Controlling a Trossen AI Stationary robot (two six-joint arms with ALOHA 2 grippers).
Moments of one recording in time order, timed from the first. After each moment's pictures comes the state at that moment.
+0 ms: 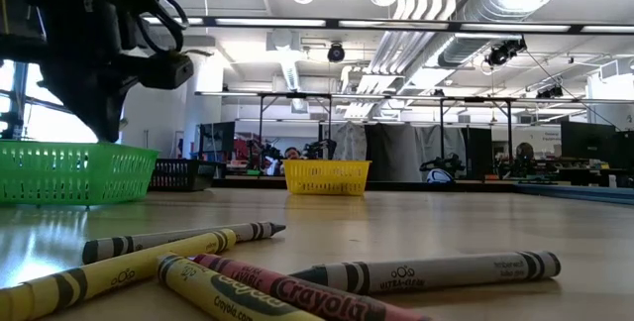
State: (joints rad) left arm -0.46 1.72 1.07 -1.29 -0.49 -2.16; right arm 0.08 1.45 1.75 -1.33 0.39 0.25
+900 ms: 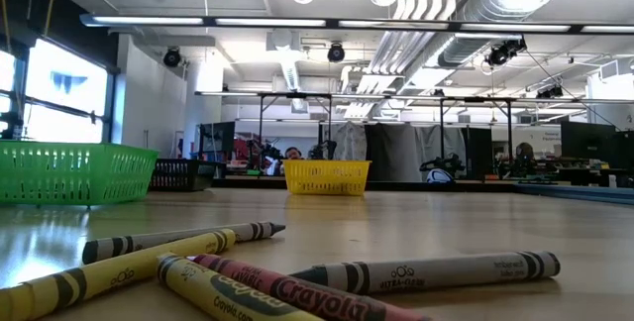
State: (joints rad) left arm -0.68 1.29 1.10 -0.91 -0.81 -1.33; right arm 0.33 1.52 1.75 -1.33 0.50 0.86
